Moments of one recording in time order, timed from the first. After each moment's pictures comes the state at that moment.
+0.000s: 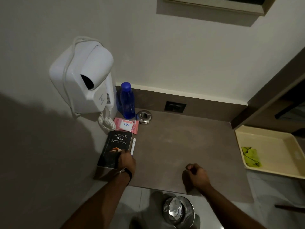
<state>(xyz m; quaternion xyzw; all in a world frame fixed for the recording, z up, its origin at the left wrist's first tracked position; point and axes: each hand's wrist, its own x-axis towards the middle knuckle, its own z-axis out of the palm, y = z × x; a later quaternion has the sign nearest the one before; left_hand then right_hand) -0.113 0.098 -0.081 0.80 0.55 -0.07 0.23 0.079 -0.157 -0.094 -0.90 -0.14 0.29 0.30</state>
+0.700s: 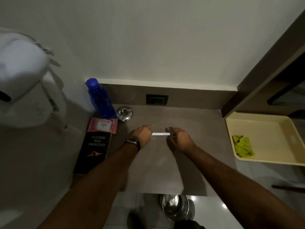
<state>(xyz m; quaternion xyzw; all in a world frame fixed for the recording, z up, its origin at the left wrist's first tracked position) 0.083 0.103 -0.065 0.95 0.23 -0.16 0.15 0.211 -0.075 -0.063 -0.85 -0.44 0.23 0.18</state>
